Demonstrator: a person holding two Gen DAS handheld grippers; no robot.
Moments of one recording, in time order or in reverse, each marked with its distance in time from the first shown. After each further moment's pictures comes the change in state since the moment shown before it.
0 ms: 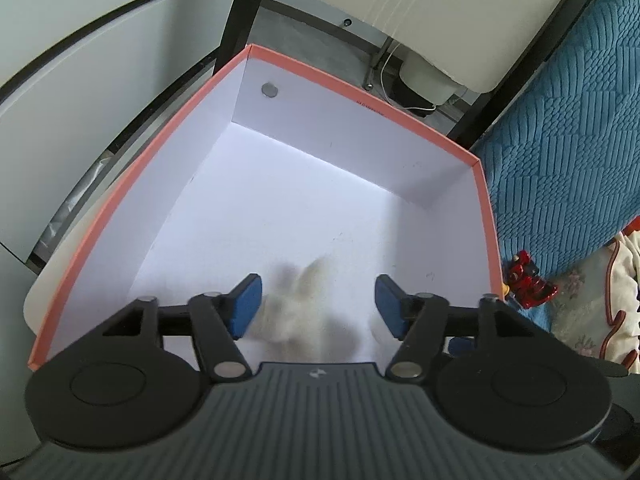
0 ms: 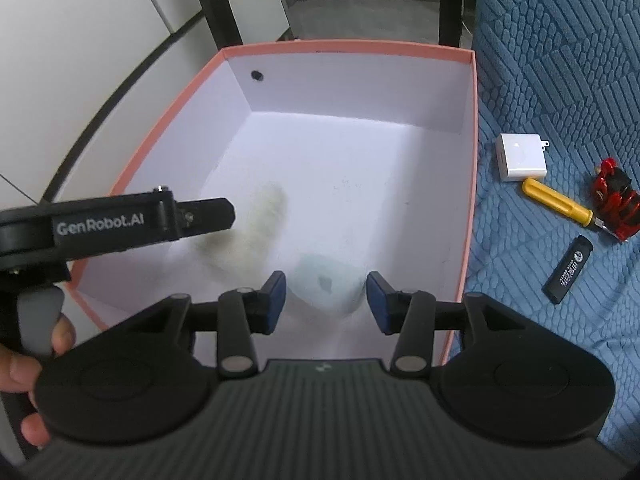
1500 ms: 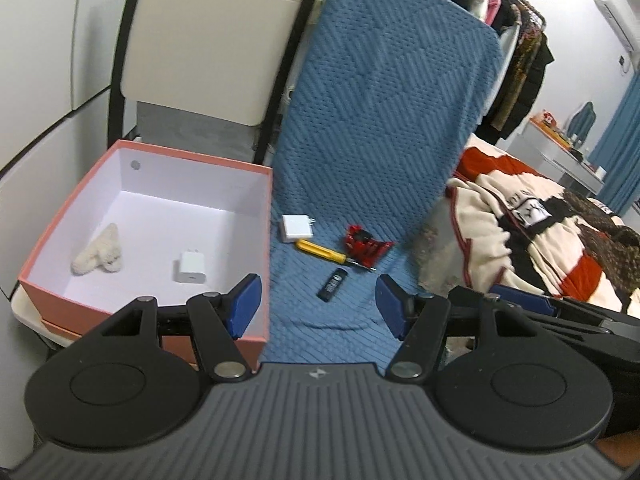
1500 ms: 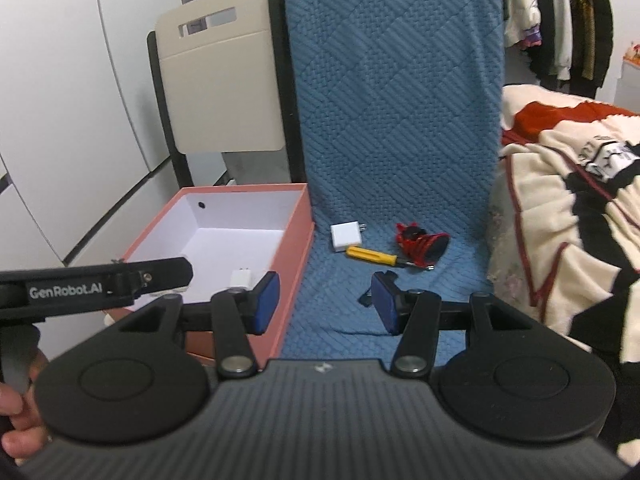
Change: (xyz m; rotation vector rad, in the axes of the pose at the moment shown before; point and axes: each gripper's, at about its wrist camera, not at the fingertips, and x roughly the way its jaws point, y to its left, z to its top) left arm -0.187 -0.163 -0.150 0.271 -0.218 -0.178; right arm -0.238 -0.075 -0.152 0.057 -0.470 -0.190
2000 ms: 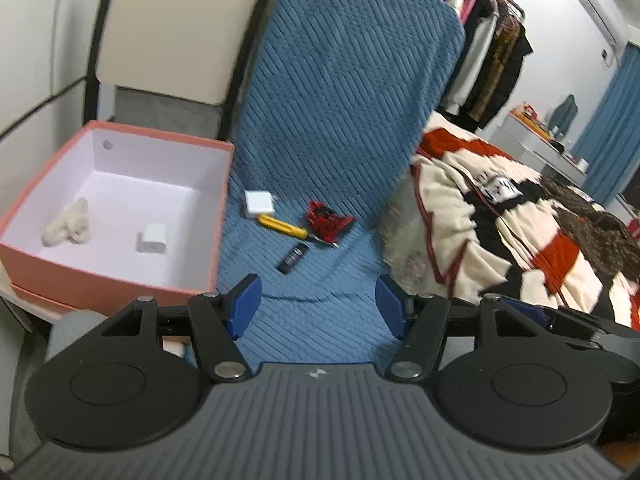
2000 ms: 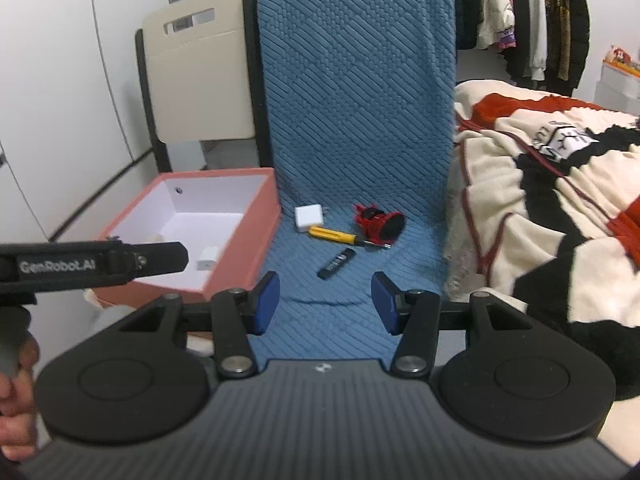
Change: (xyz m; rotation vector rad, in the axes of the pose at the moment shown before) left arm -0.006 -0.044 -0.047 0.017 0.018 -0.056; right arm -0.033 -0.040 -0.043 -0.016 -0.001 -0.068
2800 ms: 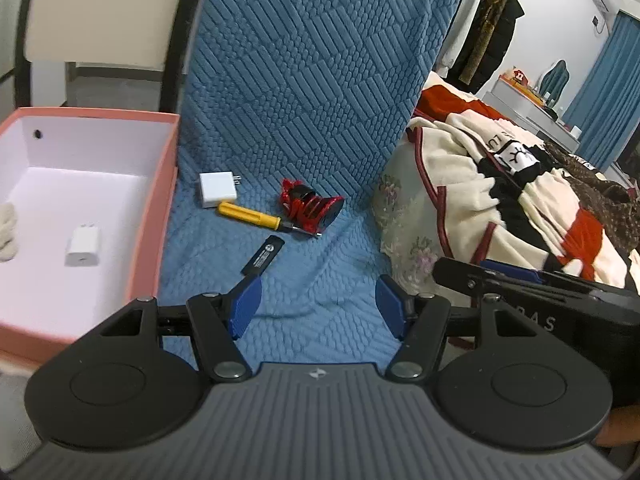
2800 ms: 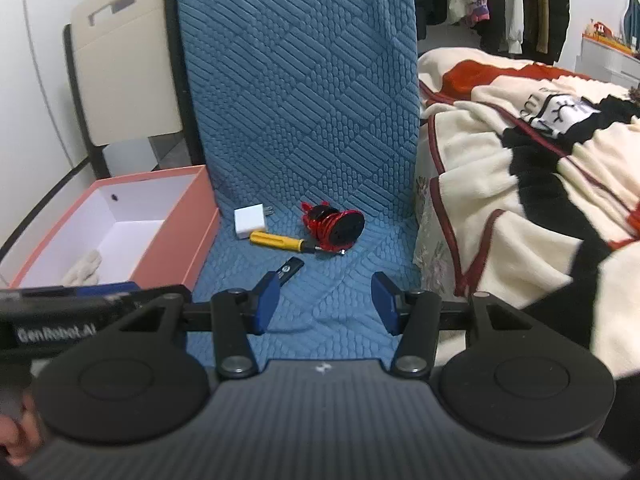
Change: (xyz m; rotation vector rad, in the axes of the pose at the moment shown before) left arm 0.156 -0.018 0.013 0.049 0.079 -0.045; right arm 0.117 -0.057 0.020 0.082 0.038 -0.037
